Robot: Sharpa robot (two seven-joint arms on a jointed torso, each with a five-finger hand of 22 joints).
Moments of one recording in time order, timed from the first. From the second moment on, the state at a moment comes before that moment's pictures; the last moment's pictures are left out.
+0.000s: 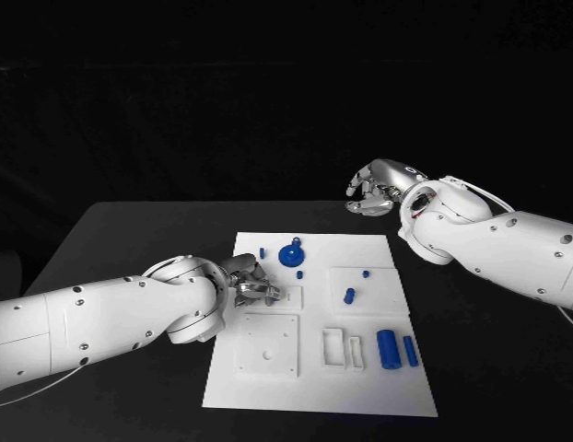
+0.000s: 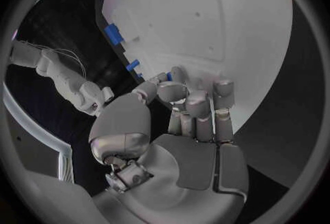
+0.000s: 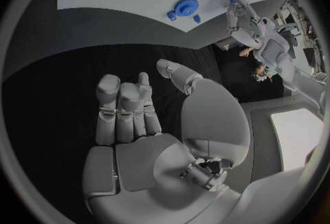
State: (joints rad) left arm 1.31 -0.69 -0.24 1.51 -1.00 -0.24 -0.38; left_hand 0.84 -0.03 0.59 -0.16 0.29 1.17 0.01 0.40 0.85 1.45 -0.11 1.02 0.63 1.24 -0.21 1.50 0.53 0.05 0.95 -0.14 1.08 1.25; right arm 1.32 -0.69 0.02 1.29 -1.46 -0.38 -0.26; right_hand 1.06 -0.29 0.69 -0.10 0.34 0.96 0.11 0.32 0.42 1.05 0.01 1.15 1.02 1.29 -0.10 1.21 1.00 0.21 1.22 -0.06 1.04 1.31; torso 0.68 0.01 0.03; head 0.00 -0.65
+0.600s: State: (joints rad) left arm 1.31 -0.69 -0.24 1.50 -0.99 -0.24 -0.38; left_hand 0.84 -0.03 0.59 -0.15 0.10 1.18 0.01 0.42 0.82 1.45 -0.11 1.02 0.60 1.24 -0.21 1.49 0.51 0.05 0.94 -0.14 1.09 1.23; right arm 1.32 -0.69 0.02 1.28 -1.46 -0.37 -0.26; right_hand 1.06 -0.29 0.69 -0.10 0.35 0.96 0.11 0.32 0.42 1.05 0.01 1.15 1.02 1.29 -0.10 1.20 1.00 0.21 1.22 -0.06 1.04 1.31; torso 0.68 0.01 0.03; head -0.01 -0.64
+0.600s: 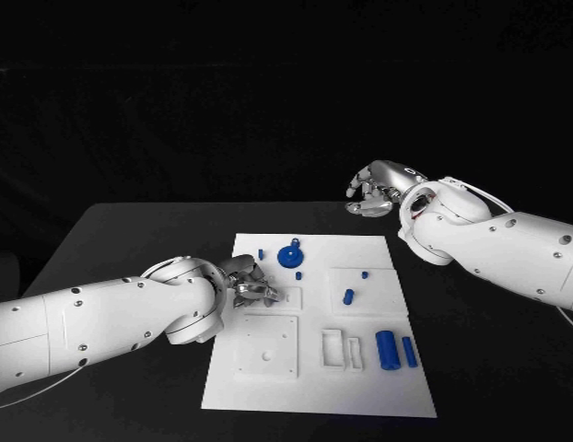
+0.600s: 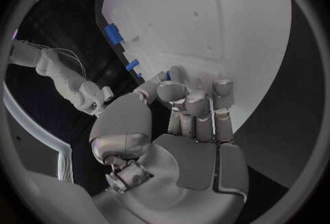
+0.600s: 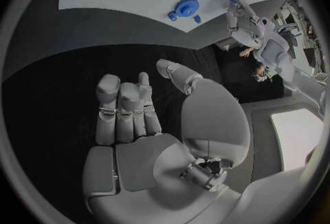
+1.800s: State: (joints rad) left arm 1.31 -0.69 -0.24 1.48 -0.93 -0.27 -0.38; left_hand 0.86 -0.17 0.61 -0.05 0.08 1.08 0.03 0.31 0.76 1.39 -0.09 0.99 0.55 1.23 -0.20 1.45 0.46 0.05 0.92 -0.13 1.10 1.20; right arm 1.32 -0.69 0.02 1.28 -1.46 -0.37 -0.26; right_hand 1.06 -0.29 0.69 -0.09 0.35 0.96 0.11 0.32 0.42 1.05 0.01 1.15 1.02 1.29 -0.10 1.20 1.00 0.21 1.21 -0.06 1.04 1.31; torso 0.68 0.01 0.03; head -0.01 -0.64
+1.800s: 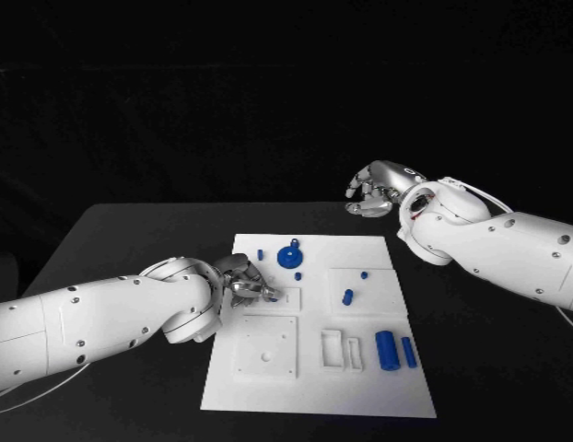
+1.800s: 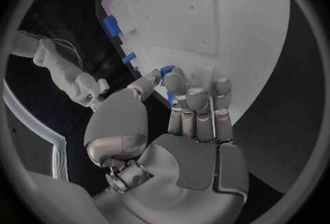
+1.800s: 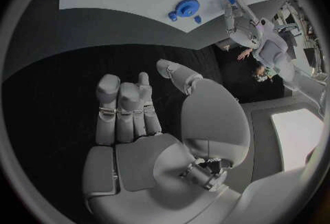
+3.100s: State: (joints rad) left arm 1.31 -0.69 -0.23 1.48 -0.90 -0.26 -0.38; left_hand 0.86 -0.05 0.57 -0.19 0.36 1.09 0.04 0.28 0.72 1.39 -0.08 0.99 0.53 1.22 -0.17 1.45 0.45 0.05 0.90 -0.12 1.12 1.18; right arm 1.32 -0.69 0.02 1.28 -1.46 -0.37 -0.26; right_hand 1.06 -0.29 0.69 -0.09 0.37 0.96 0.11 0.32 0.42 1.05 0.01 1.15 1.01 1.29 -0.10 1.20 1.00 0.21 1.22 -0.06 1.04 1.31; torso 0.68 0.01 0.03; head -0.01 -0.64
